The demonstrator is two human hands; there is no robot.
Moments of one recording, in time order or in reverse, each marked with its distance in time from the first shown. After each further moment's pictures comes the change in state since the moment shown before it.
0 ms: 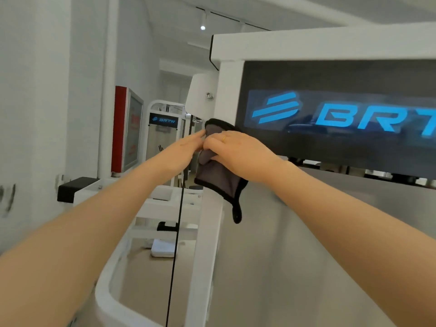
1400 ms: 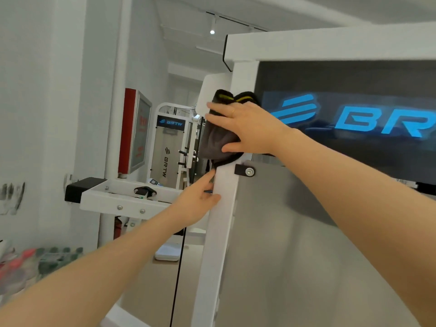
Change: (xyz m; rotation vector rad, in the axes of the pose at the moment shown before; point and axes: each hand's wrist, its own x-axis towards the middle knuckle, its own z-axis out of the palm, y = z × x) left_hand -0.031 -0.049 0.052 -0.116 -0.012 -0.070; right_hand 0.039 0.042 -0.012 -0.377 -0.120 -0.040
